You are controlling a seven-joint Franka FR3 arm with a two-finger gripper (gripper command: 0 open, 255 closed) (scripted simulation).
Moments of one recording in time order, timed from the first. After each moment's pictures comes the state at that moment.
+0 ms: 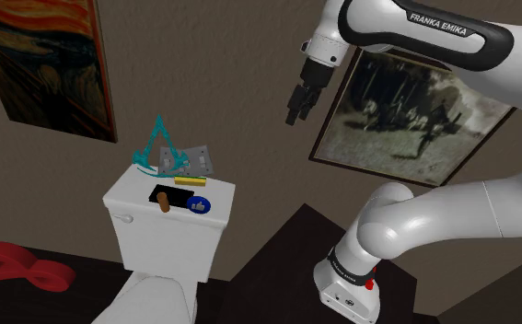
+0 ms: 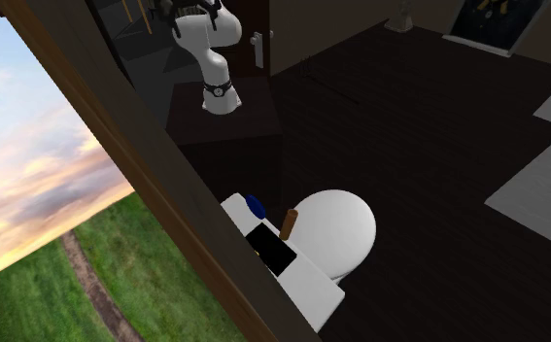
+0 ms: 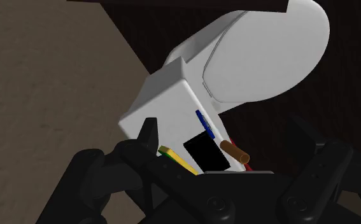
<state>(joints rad) 0.00 -0.74 -0.06 -2.30 0.07 1.59 -0.12</state>
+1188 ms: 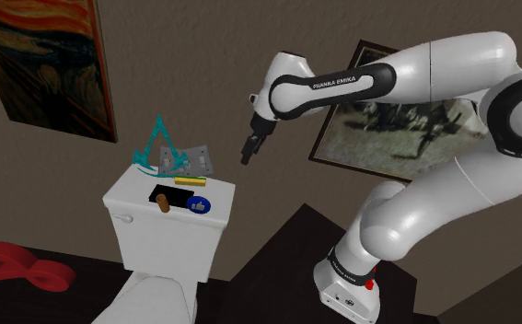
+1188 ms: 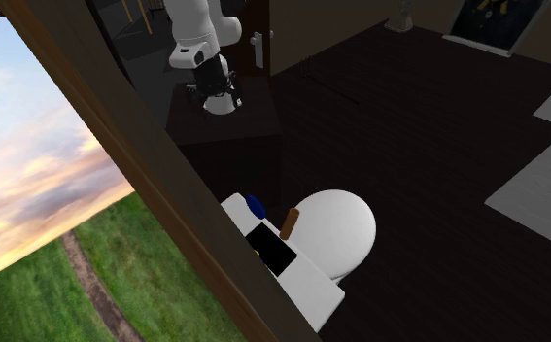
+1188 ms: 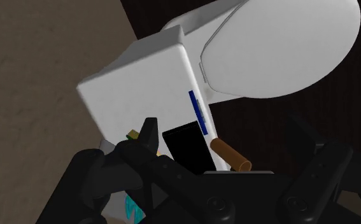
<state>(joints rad) 0.08 -0.41 -0.06 -2.54 0.10 2.21 -0.32</state>
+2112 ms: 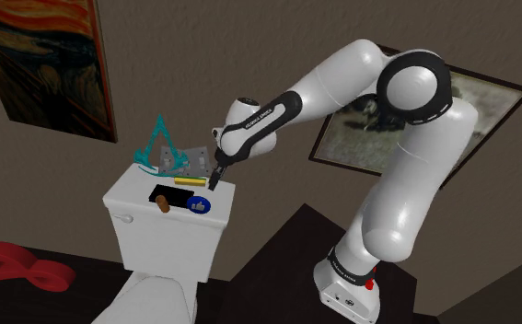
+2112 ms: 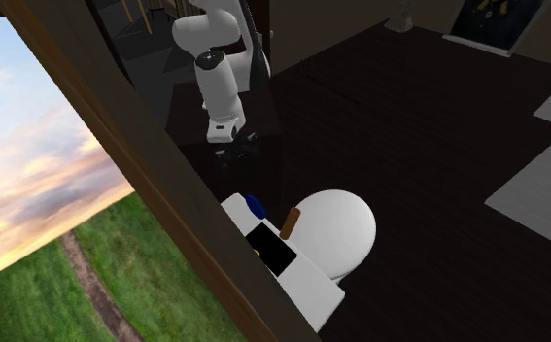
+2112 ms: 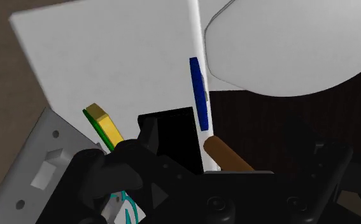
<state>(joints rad) 0.16 0.13 -0.04 -2.43 0.24 2.69 -0.56</state>
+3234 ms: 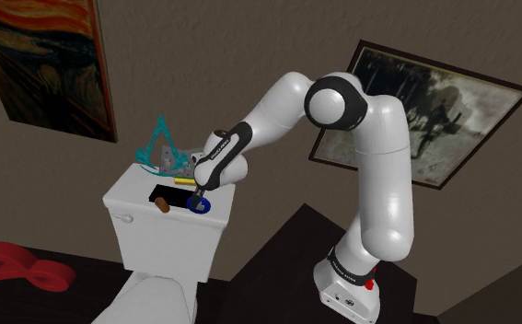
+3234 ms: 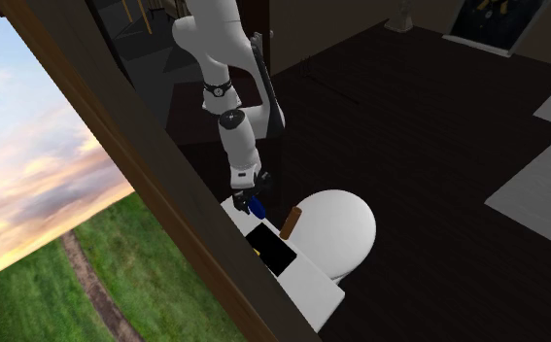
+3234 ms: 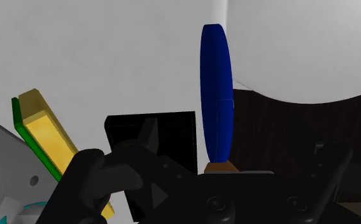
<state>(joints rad) 0.13 0.56 0.06 -2.20 0.32 2.93 -0.72</state>
